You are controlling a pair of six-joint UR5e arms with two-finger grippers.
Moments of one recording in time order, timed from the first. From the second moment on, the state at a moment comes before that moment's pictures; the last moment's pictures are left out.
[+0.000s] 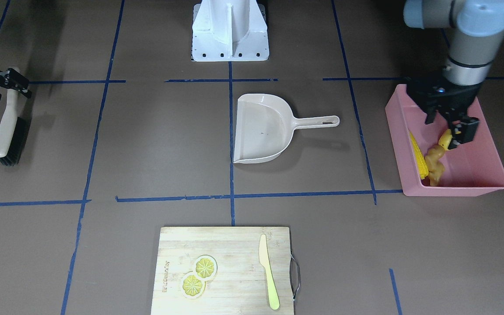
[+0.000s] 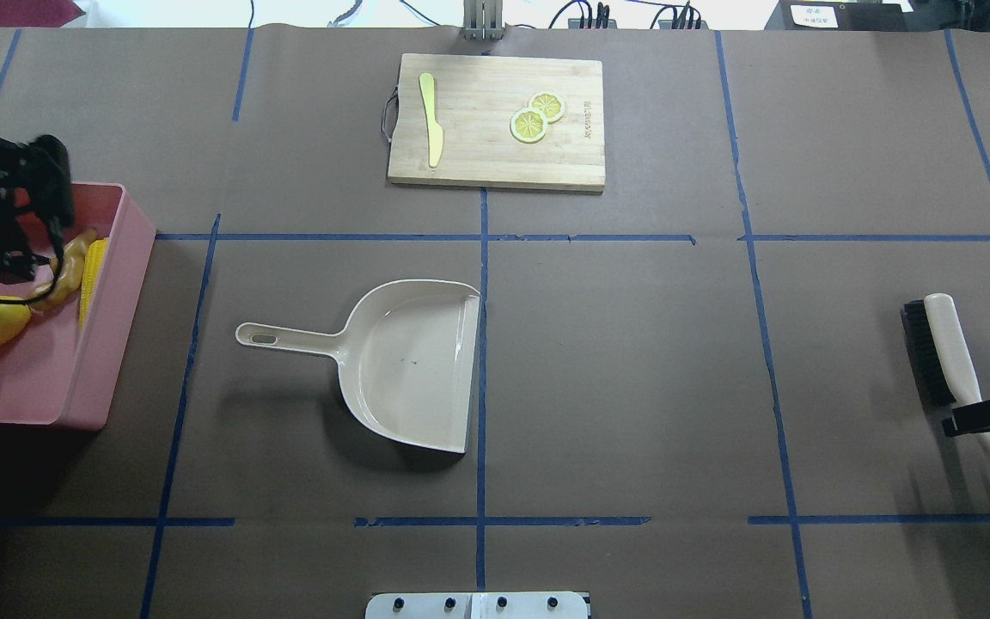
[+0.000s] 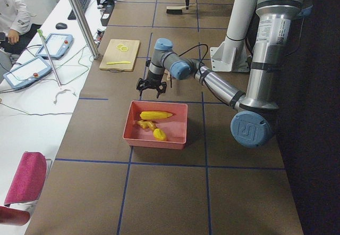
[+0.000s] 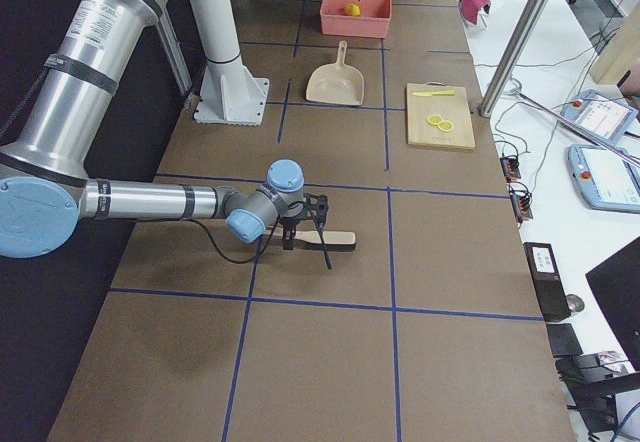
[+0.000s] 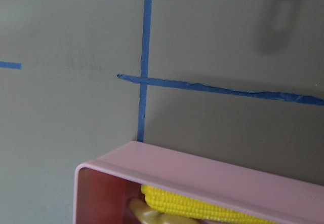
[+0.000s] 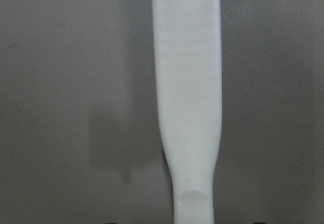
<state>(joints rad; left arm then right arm) -1.01 -1.67 -1.95 -1.66 -1.89 0.55 0.87 -1.99 1.86 -0.78 2.20 0.94</state>
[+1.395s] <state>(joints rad) -1.56 -1.63 -1.66 -1.50 -2.36 -0.04 1.39 -1.82 1.78 -1.27 2.35 0.34</state>
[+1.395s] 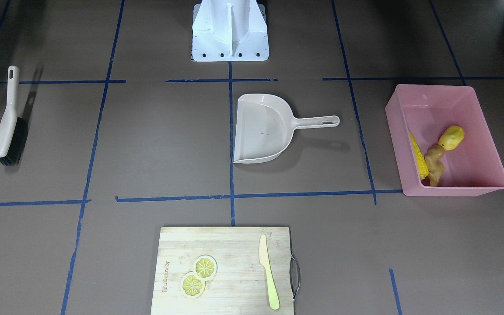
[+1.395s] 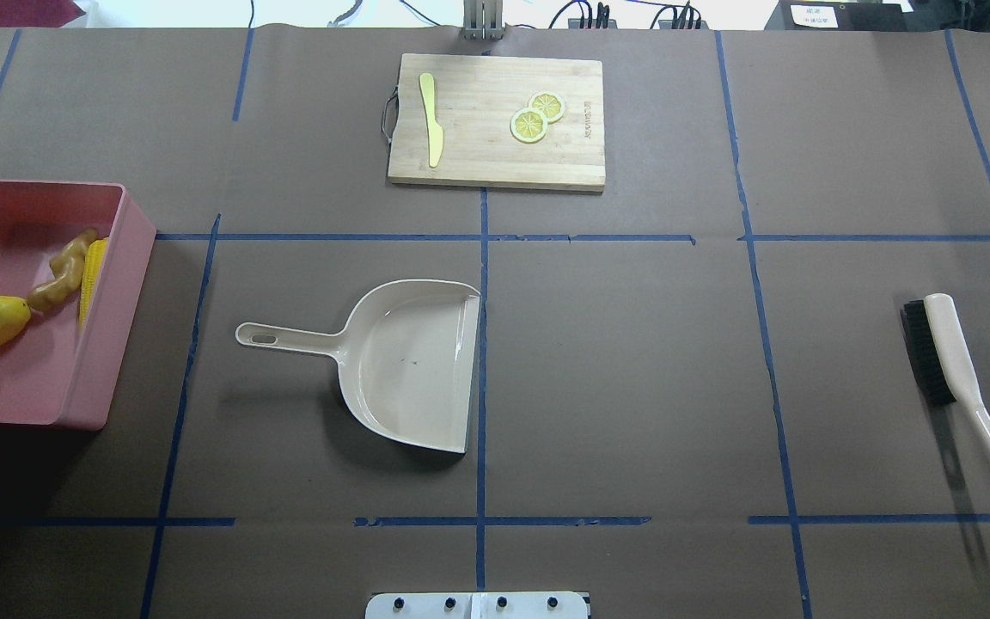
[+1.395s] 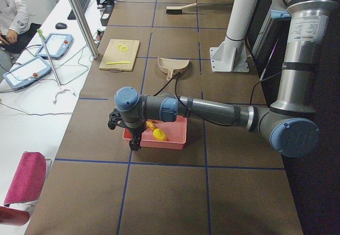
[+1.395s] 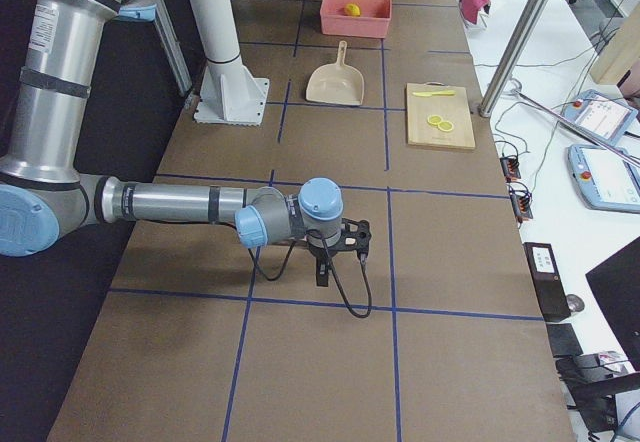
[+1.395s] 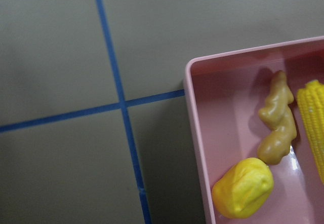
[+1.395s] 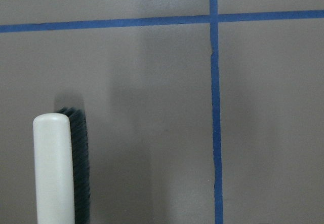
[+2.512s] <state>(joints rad) -1.56 -1.52 -1.75 -1.53 -2.35 -0.05 1.45 -1.78 1.73 -1.28 2.36 0.31</state>
